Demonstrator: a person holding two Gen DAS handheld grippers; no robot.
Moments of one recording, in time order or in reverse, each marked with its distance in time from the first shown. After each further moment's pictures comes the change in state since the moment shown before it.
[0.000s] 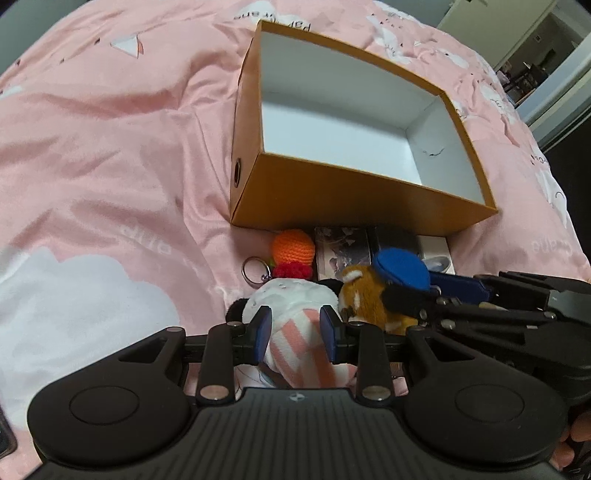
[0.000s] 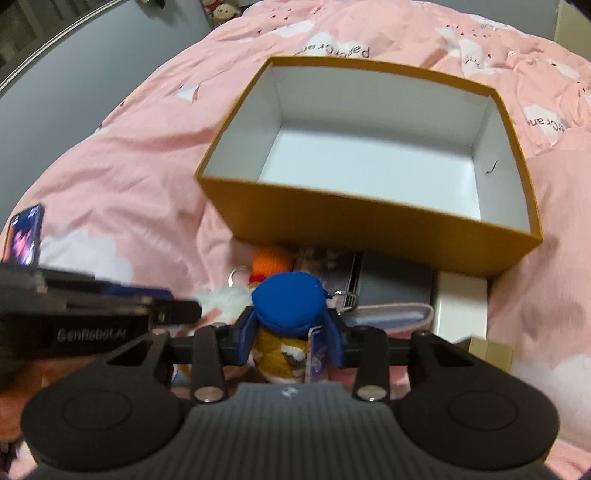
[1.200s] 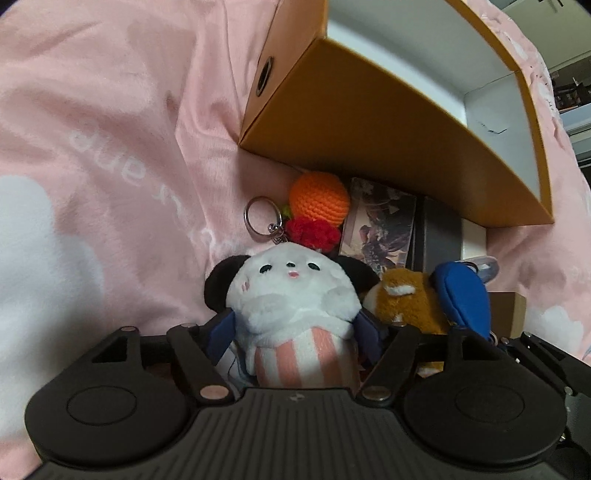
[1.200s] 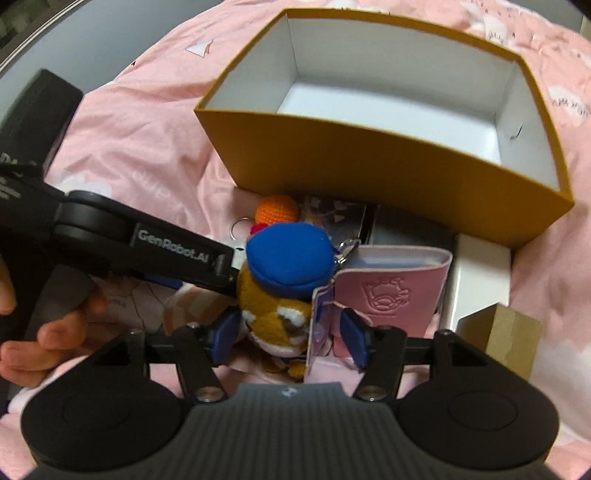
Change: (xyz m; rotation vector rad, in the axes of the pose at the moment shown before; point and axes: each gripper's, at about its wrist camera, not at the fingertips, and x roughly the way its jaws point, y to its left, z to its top) left arm 0.079 0.024 0.010 -0.196 0.224 -0.029; right arm 0.028 -0.011 -0.027 -0.051 0.092 0.074
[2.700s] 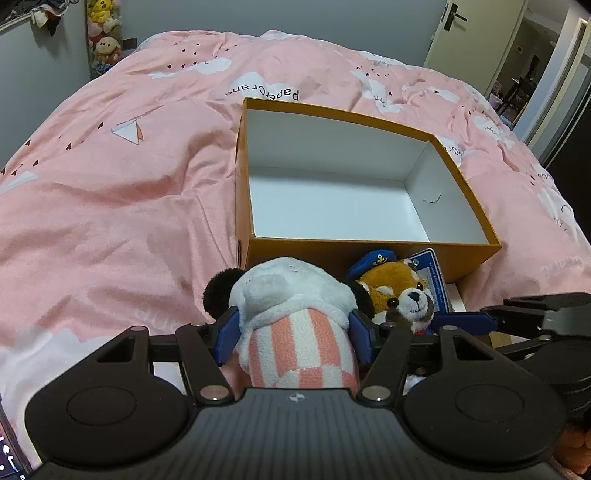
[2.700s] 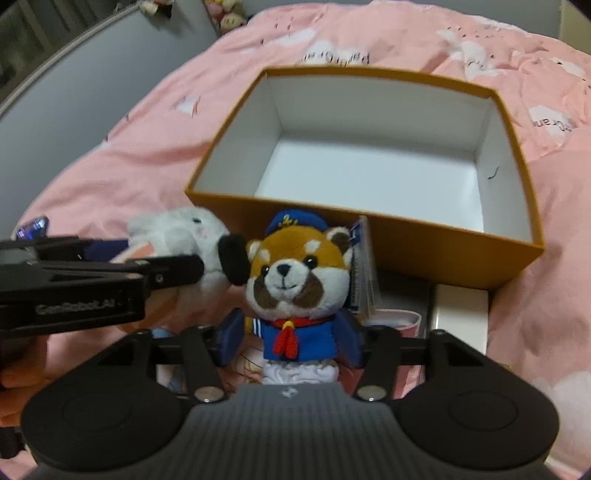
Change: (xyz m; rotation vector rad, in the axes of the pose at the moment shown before) left arm -0.088 -0.038 -0.032 0.314 -0.461 0.109; right arm -0.028 -0.004 0.026 0.018 -0.104 -0.008
